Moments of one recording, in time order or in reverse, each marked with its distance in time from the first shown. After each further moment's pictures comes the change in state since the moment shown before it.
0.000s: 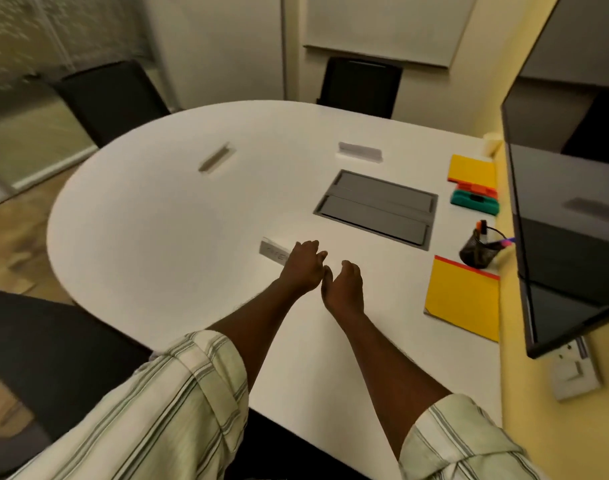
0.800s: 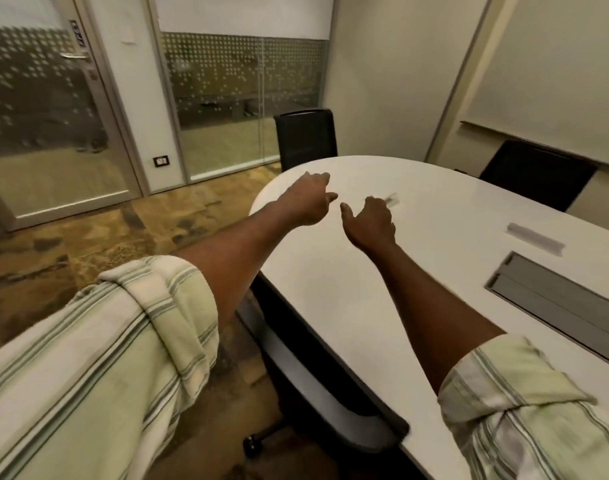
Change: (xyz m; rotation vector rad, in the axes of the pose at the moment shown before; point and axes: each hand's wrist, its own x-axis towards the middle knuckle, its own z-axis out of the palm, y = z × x) left_hand -0.121 -0.236 -0.398 0.300 0.442 -0.059; right_hand -0.111 -0.386 0.179 -0.114 -0.101 -0.540
